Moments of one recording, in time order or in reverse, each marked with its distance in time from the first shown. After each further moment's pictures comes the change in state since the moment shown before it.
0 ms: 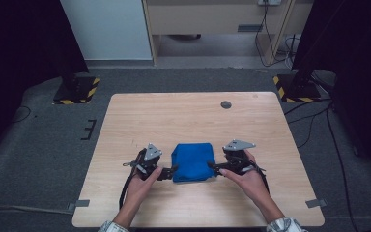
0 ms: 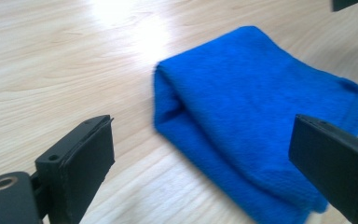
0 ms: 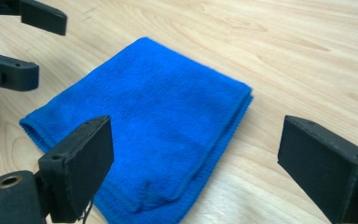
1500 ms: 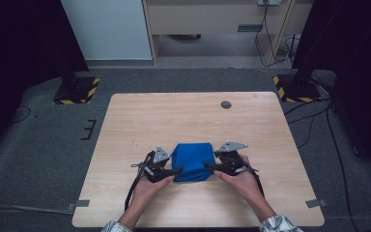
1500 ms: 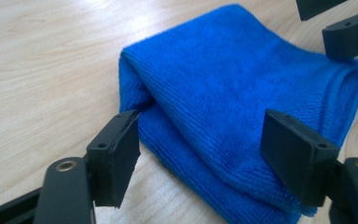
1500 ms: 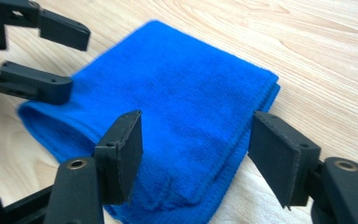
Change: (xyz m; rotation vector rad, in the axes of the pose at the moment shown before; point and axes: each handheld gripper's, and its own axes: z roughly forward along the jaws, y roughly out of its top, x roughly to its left) left arm -0.021 -0.005 0.021 0.055 -0.031 0.046; right arm 0.011 -0.005 0.019 0.059 0.015 -0.006
